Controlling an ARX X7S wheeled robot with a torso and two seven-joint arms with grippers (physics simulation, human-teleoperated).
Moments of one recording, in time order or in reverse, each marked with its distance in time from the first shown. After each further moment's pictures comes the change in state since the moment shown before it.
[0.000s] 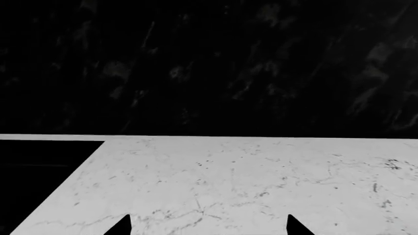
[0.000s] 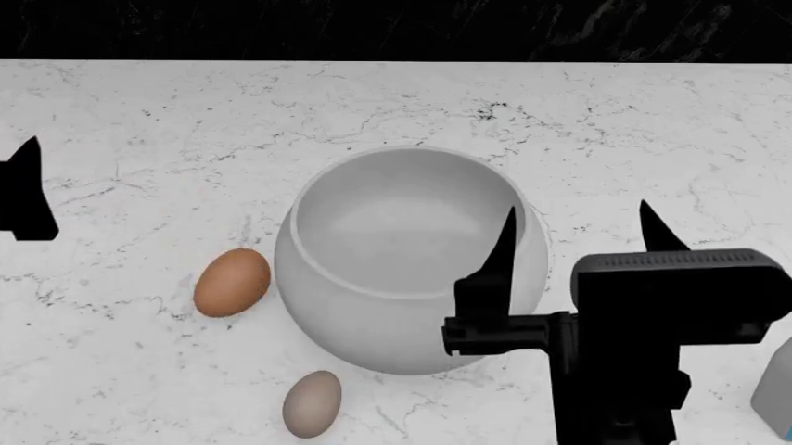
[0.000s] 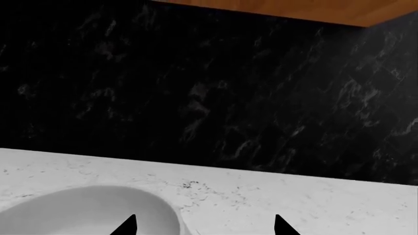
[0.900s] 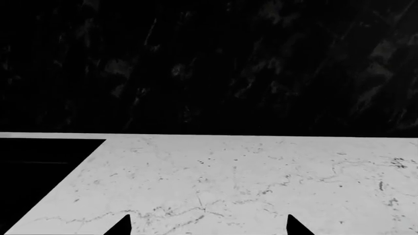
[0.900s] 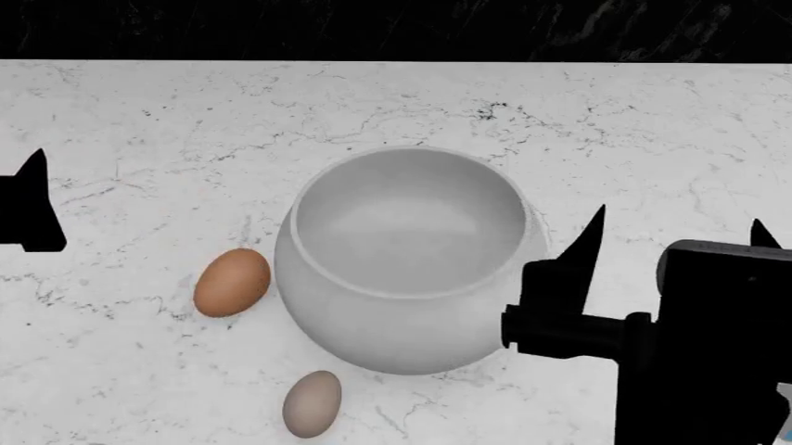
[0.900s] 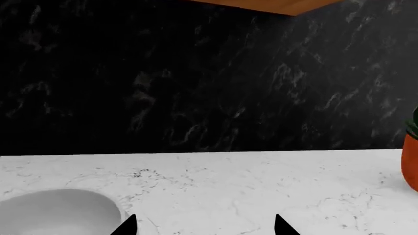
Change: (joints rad) left arm 0.042 0.014 0.014 -0.033 0.035 0.087 0.010; right arm 0.087 -0.015 0.250 -0.313 0.319 0.534 0.338
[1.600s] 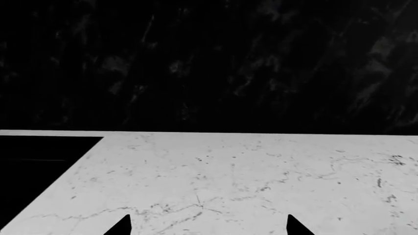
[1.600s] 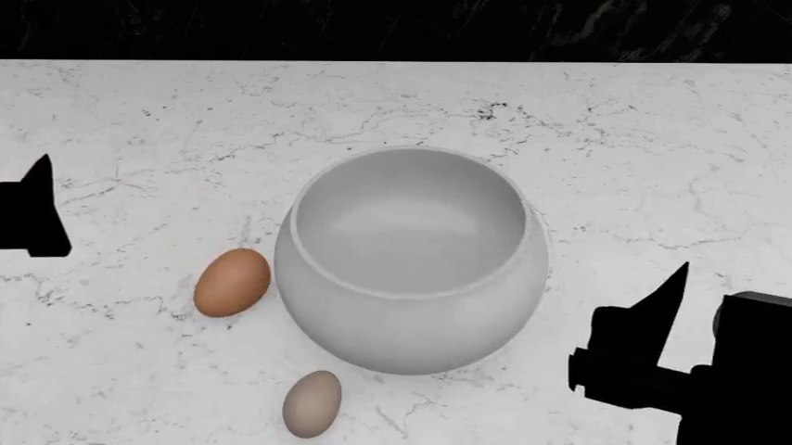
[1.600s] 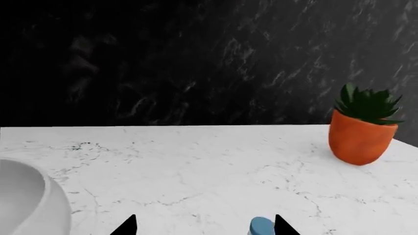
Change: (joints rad) left arm 0.010 0.004 0.008 -0.012 0.003 0.020 0.005; right arm -0.068 0.023 0.117 -0.069 0.075 0.155 0.157
